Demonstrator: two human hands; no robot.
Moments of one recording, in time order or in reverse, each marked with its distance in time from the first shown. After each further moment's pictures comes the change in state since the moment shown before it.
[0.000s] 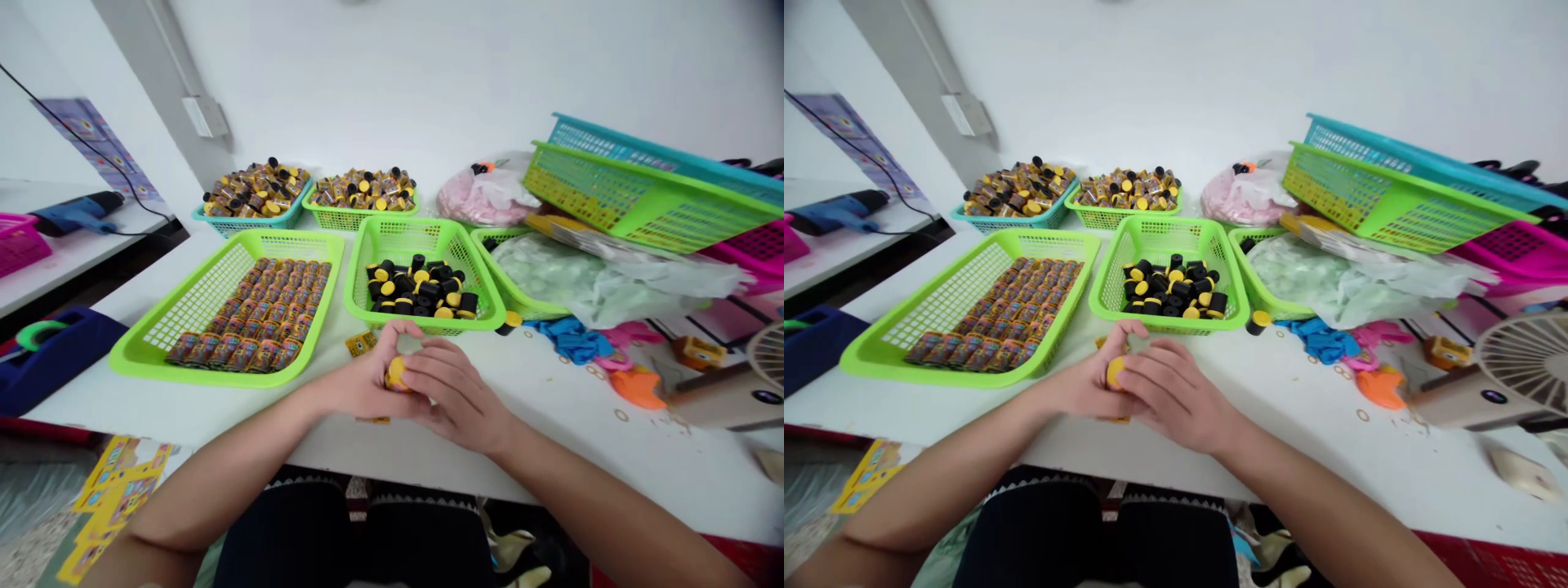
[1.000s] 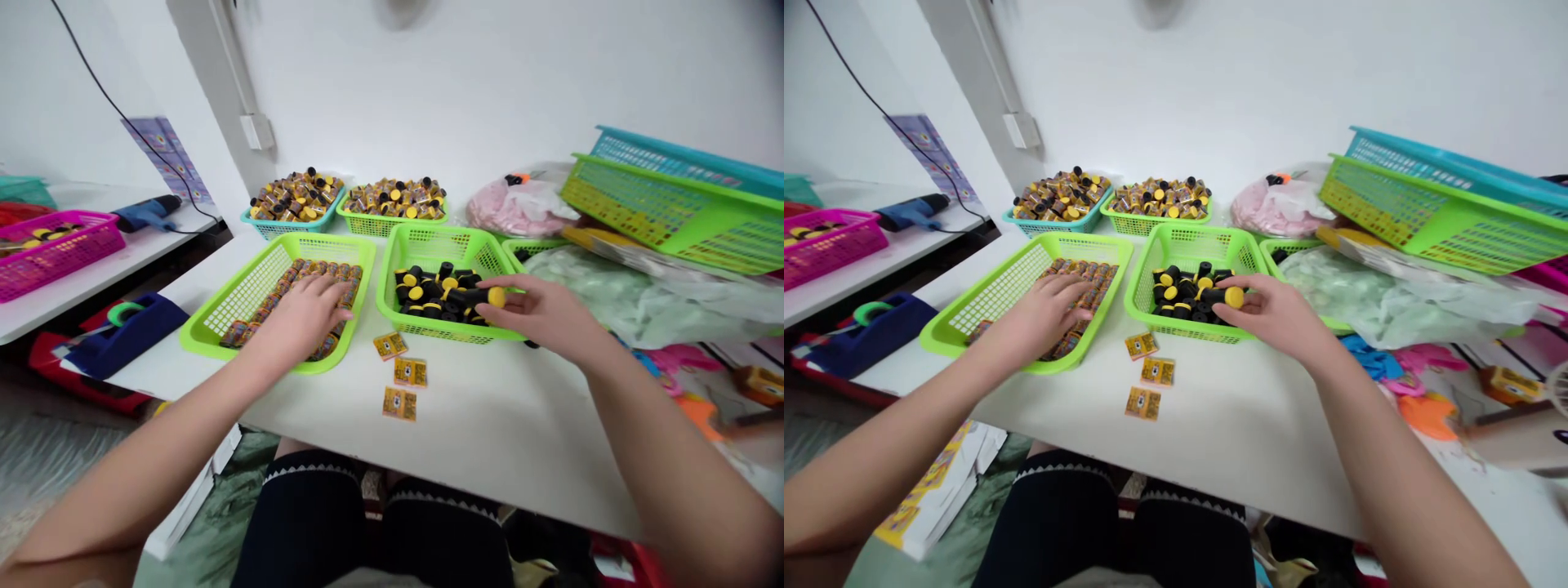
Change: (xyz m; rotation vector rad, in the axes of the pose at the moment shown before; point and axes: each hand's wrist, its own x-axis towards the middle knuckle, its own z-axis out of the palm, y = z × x) left_hand -0.069 0.059 -0.078 1.605 0.517 -0.255; right_hand 0.044 0.088 -0.055 0.218 -0.262 1.054
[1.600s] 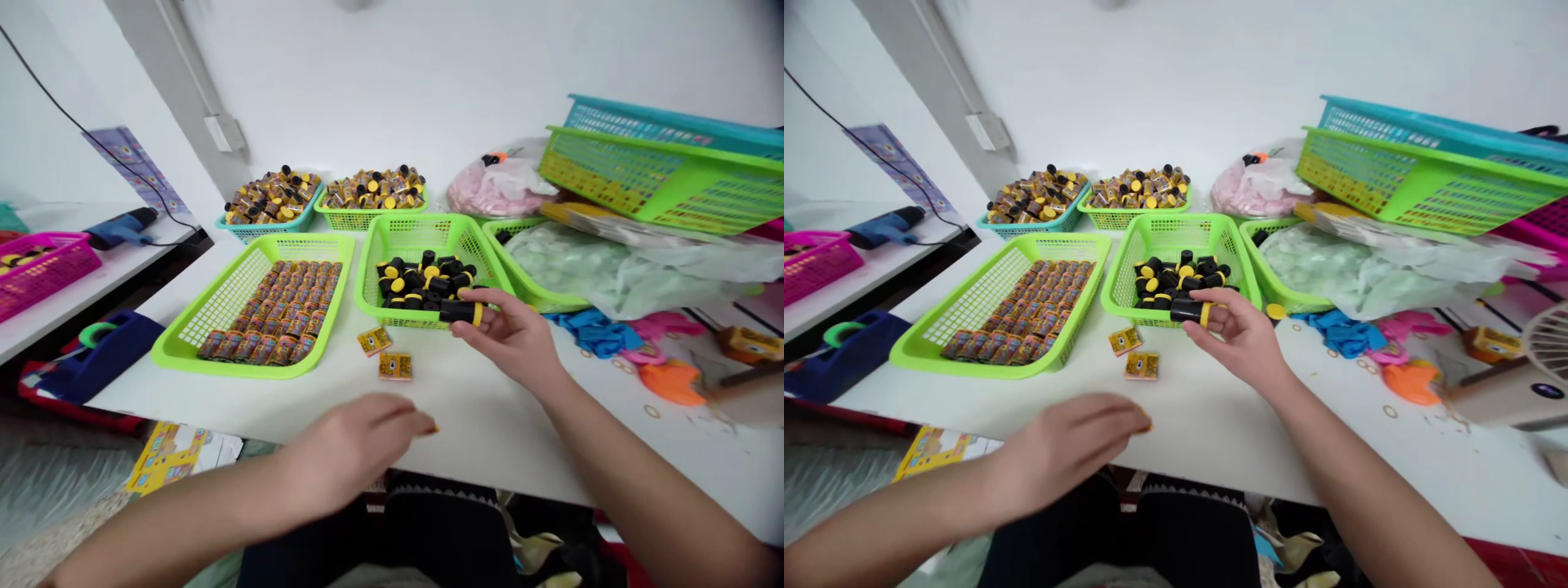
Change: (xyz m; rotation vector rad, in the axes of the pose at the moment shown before) left_hand -0.054 0.111 0.017 -0.510 0.009 0.460; right_hand -0.046 0.012 0.043 0.575 0.151 -0.266
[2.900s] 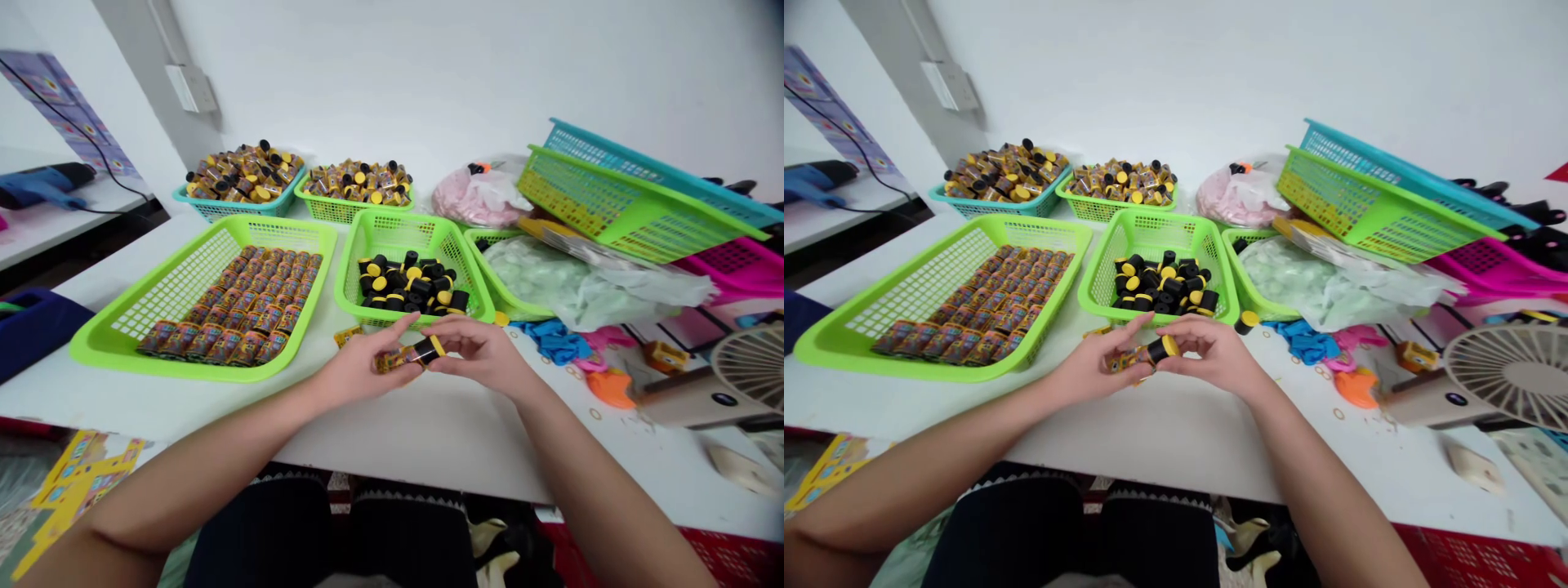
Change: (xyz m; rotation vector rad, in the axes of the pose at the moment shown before) left_hand 0.055 -0.077 0.053 -0.506 0.095 -0.281; right_hand 0.001 0.002 -0.013 -0.042 -0.324 0.138
